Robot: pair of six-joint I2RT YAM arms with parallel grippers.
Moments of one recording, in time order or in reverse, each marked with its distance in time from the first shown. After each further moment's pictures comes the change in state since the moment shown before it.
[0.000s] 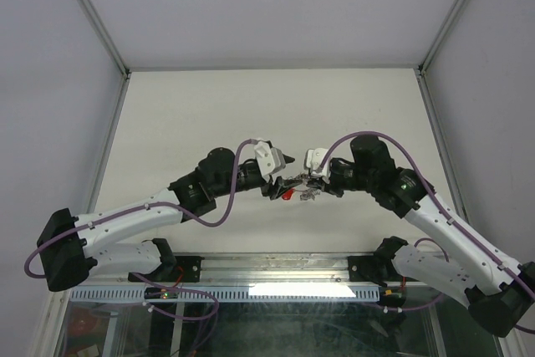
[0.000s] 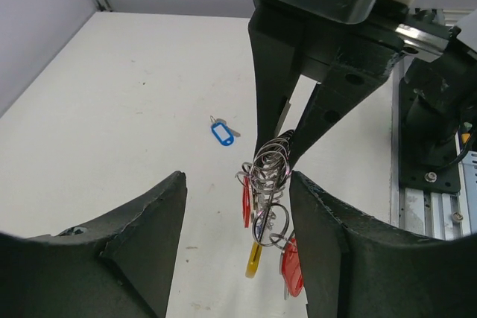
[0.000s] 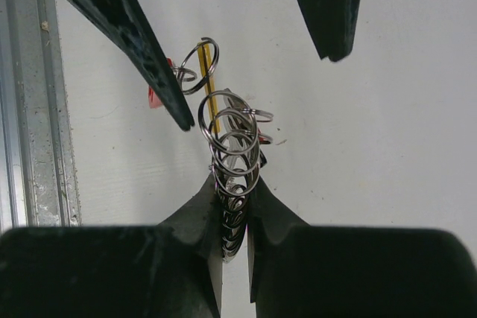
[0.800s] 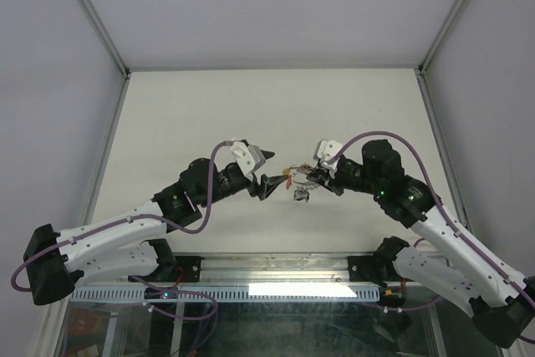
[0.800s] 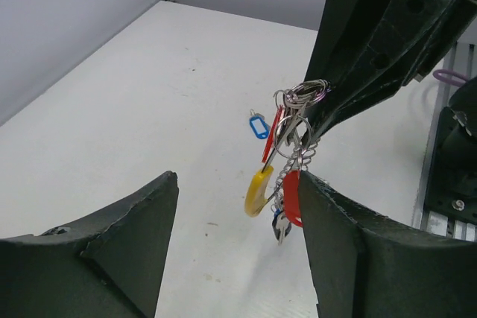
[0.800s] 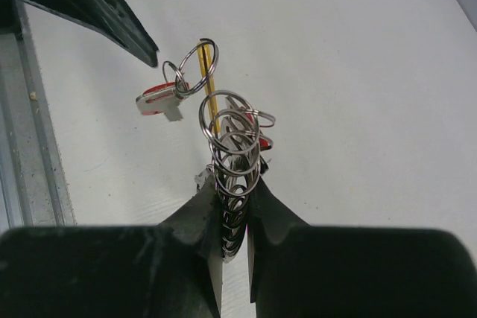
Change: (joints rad) left arm 0.001 -0.158 -0.094 -0.023 -0.223 -0.082; right arm -0.007 -0.094 -0.076 0.176 0.093 0.240
